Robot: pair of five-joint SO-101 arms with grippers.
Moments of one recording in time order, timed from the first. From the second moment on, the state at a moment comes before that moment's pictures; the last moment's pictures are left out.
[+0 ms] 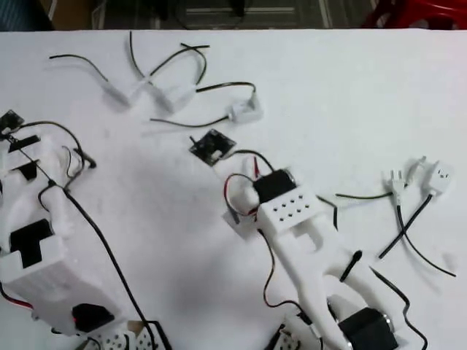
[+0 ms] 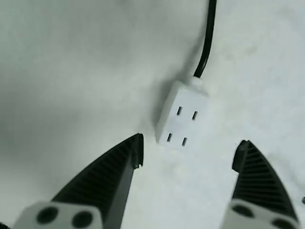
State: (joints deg) left arm -32.0 15.6 17.8 55.5 26.0; right arm -30.0 -23.0 38.7 70.3 18.7
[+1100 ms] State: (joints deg) left arm -32.0 15.6 17.8 55.5 26.0; right arm -25.8 -16.7 53.5 44.1 10.2
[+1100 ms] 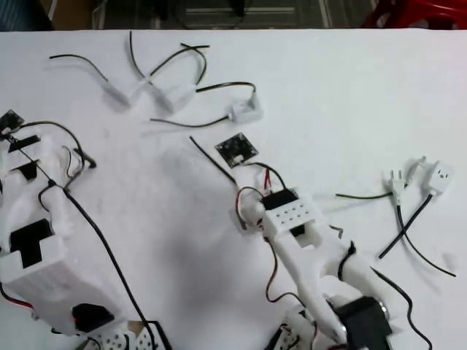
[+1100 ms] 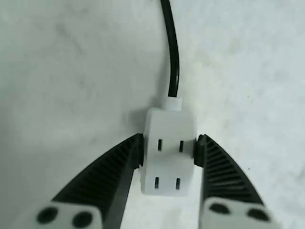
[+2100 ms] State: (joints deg) left arm -32.0 15.6 17.8 55.5 26.0; right arm -33.2 -7.5 21.3 49.7 -26.6
